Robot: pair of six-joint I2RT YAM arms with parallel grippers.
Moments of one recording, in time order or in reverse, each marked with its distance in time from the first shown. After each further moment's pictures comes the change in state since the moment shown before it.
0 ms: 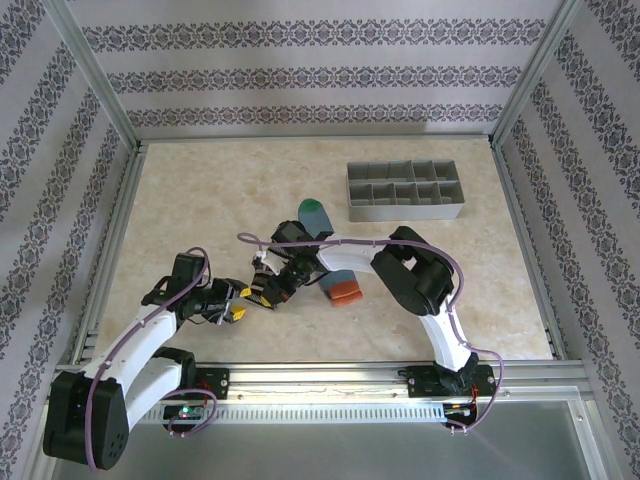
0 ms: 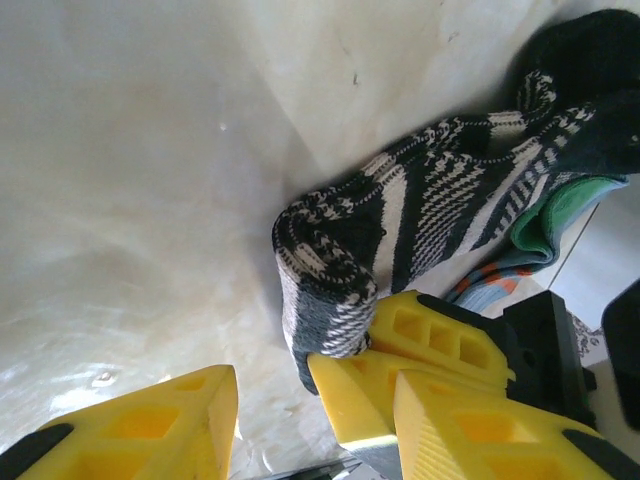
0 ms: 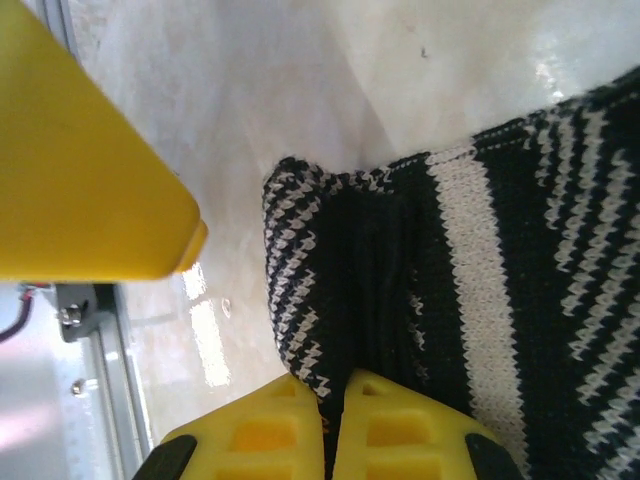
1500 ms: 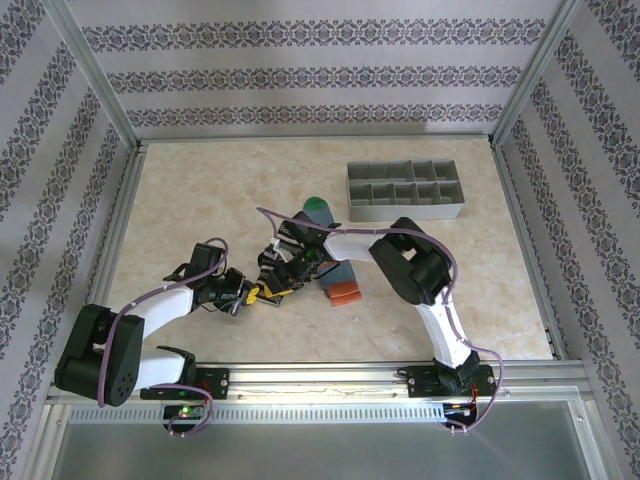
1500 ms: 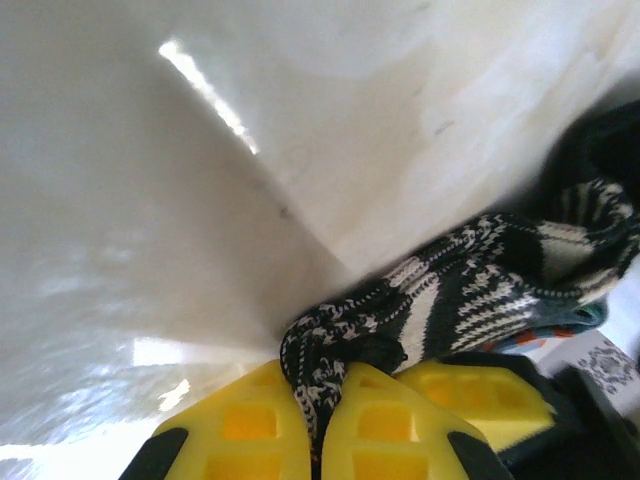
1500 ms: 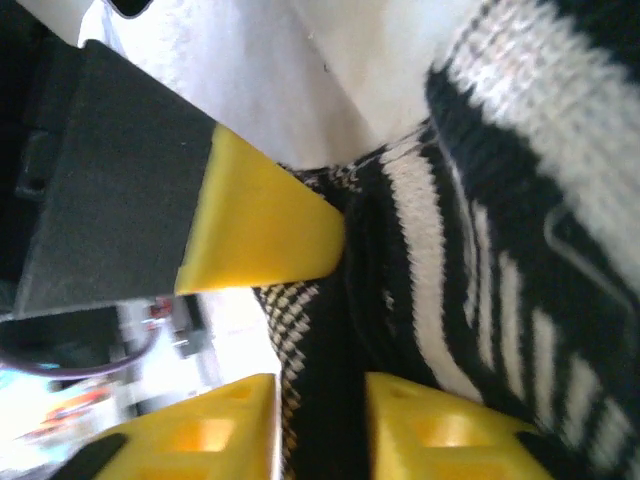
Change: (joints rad) left arm -0.058 0.335 0.070 0.196 -0.035 0.013; right arm -0.079 -0.006 -0.047 0.042 -0.128 0.158
